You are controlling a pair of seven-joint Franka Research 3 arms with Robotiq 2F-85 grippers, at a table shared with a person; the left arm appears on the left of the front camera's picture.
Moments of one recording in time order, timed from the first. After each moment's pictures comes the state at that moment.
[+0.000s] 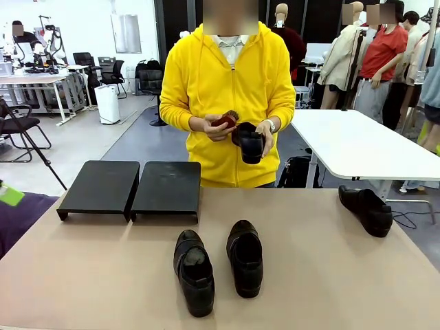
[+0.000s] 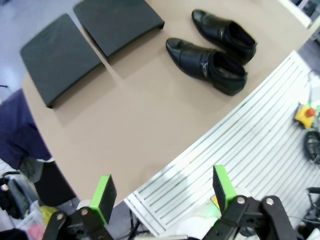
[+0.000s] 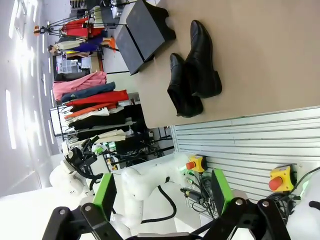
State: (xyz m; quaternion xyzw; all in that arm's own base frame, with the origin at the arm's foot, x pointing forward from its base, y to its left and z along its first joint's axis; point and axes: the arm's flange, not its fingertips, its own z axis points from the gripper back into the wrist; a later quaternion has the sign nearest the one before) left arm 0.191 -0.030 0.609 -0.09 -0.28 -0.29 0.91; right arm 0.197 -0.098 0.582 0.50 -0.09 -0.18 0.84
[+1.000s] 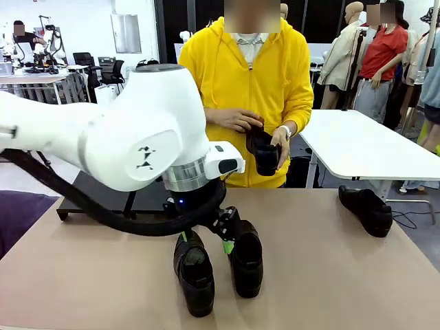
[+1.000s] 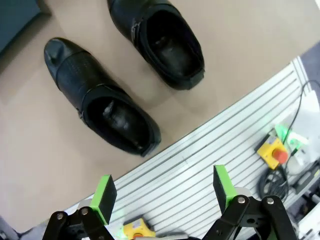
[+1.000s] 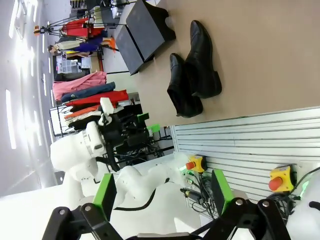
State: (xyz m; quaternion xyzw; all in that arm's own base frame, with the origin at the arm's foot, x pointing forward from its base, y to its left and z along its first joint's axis) left arm 0.284 -0.370 0.493 -0.07 -0.10 -0.25 0.96; right arm 0.197 -0.098 0.581 0.50 -0.09 -0.18 0.84
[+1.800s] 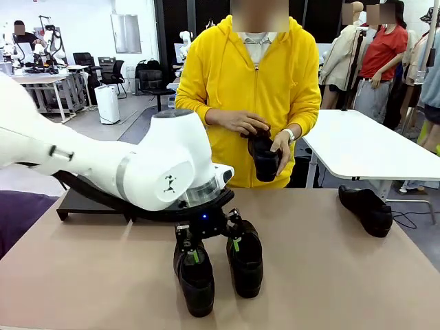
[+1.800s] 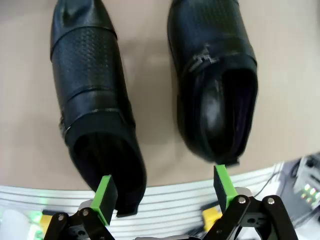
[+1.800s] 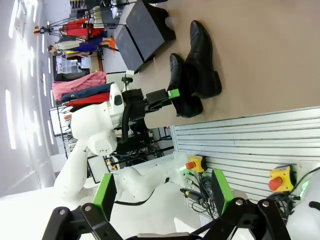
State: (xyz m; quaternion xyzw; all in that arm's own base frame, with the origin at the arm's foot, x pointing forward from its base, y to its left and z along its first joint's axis) left arm 0.360 -0.387 0.405 -0.12 -0.04 0.07 0.99; right arm 0.197 -0.098 0.581 0.50 -0.09 -0.18 0.84
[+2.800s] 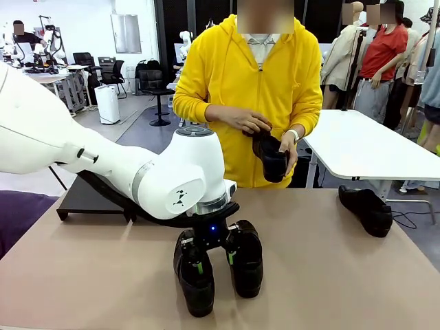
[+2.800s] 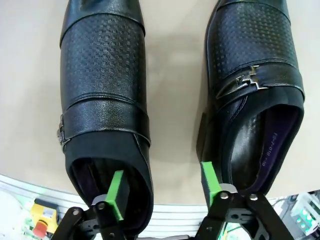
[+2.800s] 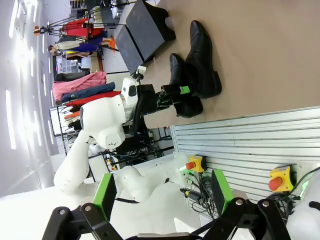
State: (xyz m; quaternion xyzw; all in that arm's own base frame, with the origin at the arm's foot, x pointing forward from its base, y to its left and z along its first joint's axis) left arm 0.368 -0.398 0.370 -0.06 -0.03 0.13 0.99; right arm 0.197 -0.098 0.581 0.50 -0.09 -0.18 0.84
